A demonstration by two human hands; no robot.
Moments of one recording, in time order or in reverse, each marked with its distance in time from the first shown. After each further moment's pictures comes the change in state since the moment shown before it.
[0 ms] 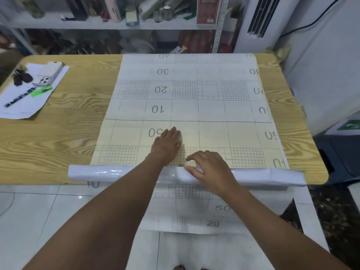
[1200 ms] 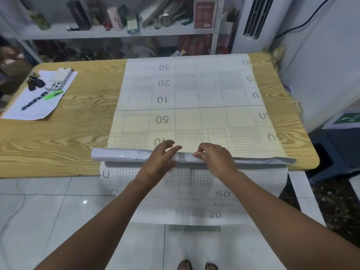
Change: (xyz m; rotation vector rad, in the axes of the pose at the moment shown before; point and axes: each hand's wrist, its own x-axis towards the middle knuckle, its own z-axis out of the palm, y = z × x) left_hand -0.113 -0.006 0.007 -0.236 0.429 0.395; right_hand -0.012 -0.003 -0.006 0.059 0.073 0.237
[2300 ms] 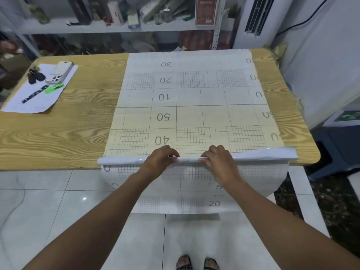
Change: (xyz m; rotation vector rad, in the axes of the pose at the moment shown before) left_hand -0.002 -0.009 0.010 -0.215 -0.218 -0.369; right_hand -0.021 0.025 0.037 -0.195 0.070 -0.106
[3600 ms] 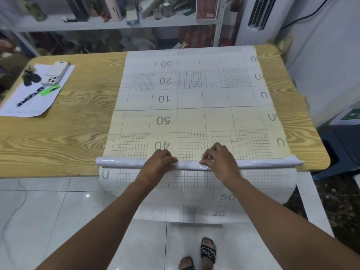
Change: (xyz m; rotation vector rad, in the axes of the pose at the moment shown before) left_hand 0.004 -0.022 0.001 0.229 0.107 0.317; right_hand 0.029 0.012 0.007 0.226 -0.067 0.140
